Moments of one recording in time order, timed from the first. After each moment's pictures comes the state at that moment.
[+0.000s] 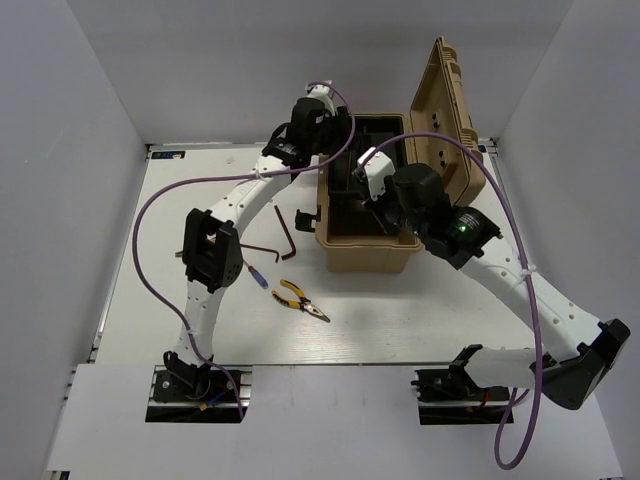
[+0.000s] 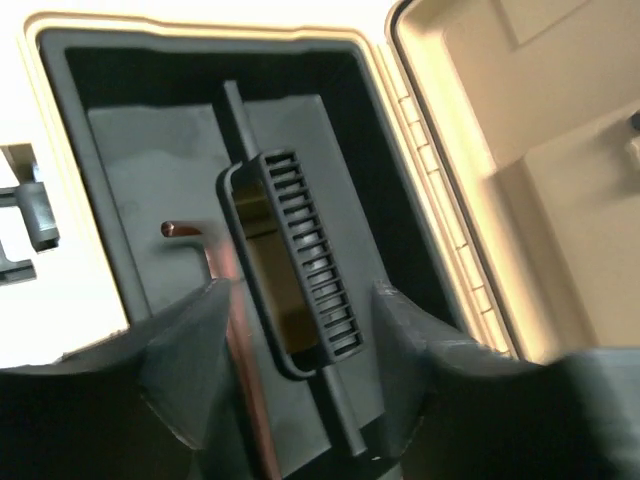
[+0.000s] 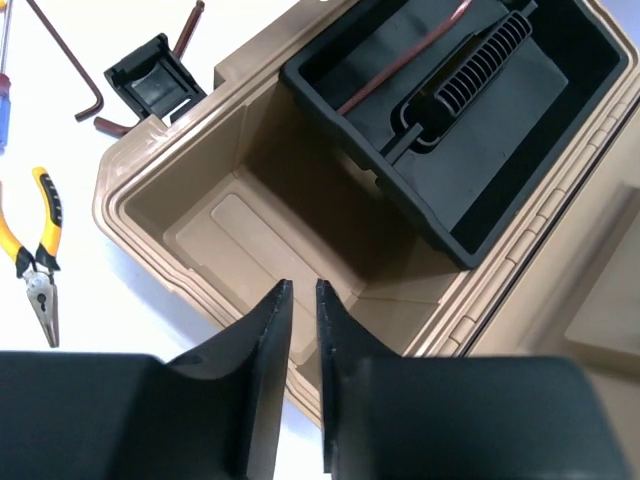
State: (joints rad) left arm -0.54 2.21 2.13 -0.24 0.09 -0.49; right arm 0.76 1.23 1.34 -0.63 0.15 -0.25
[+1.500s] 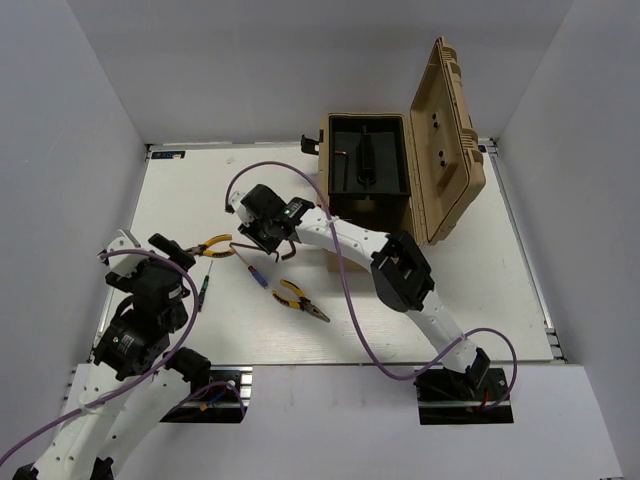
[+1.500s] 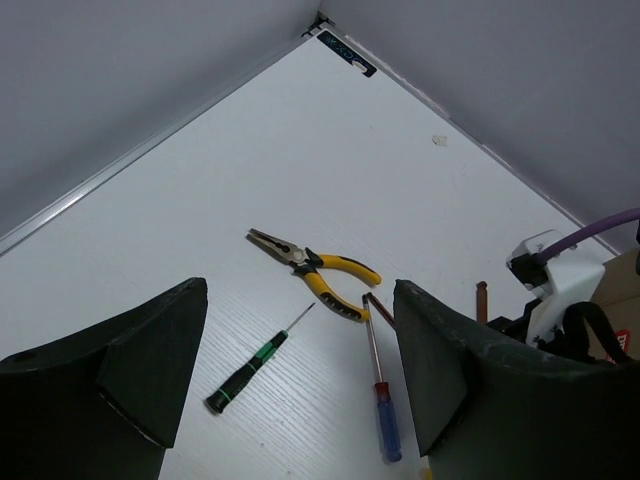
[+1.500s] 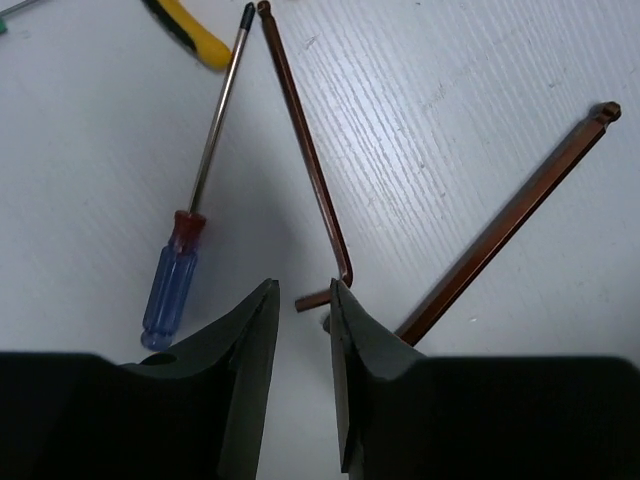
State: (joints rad) left arm -0.50 0.45 0.79 -0.70 -1.01 -0.65; right arm 1.00 2.34 2.11 -0.67 -0.02 -0.12
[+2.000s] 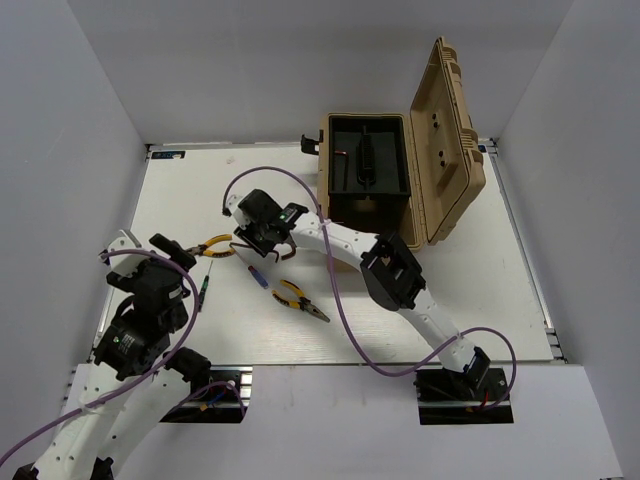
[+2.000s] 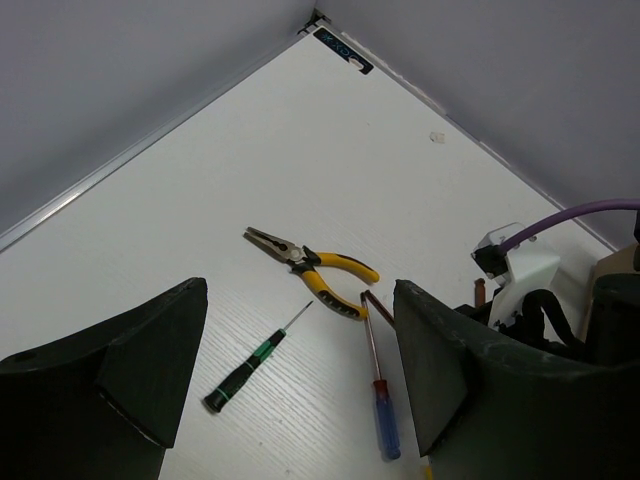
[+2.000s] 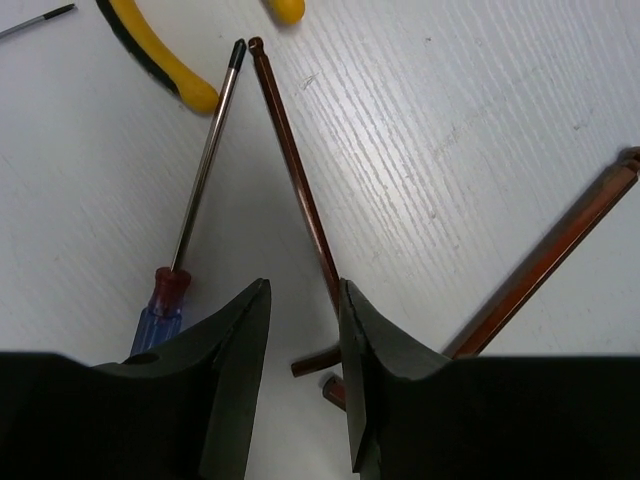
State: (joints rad) left arm -0.50 0.45 0.79 -0.70 -1.00 -0.65; right arm 1.00 2.44 2.15 -0.59 -0.01 -0.12
